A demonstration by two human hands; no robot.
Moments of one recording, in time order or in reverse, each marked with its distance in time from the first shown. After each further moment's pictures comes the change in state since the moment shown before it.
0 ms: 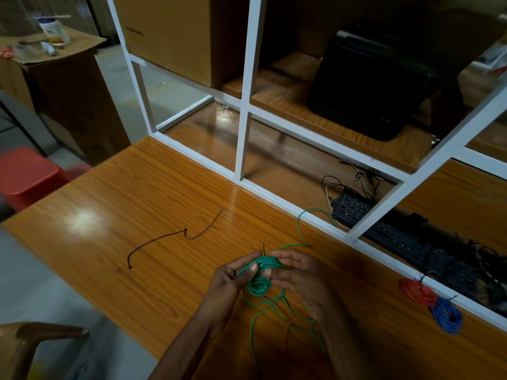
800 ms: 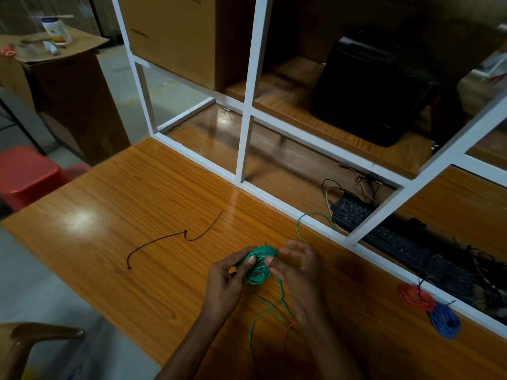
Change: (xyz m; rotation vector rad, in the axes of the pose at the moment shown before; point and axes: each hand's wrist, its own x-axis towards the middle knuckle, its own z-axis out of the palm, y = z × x) left_hand 0.009 0.002 -0.001 0.382 0.196 0.331; right_hand 0.001 -0.001 0.027 0.122 0.322 -0.214
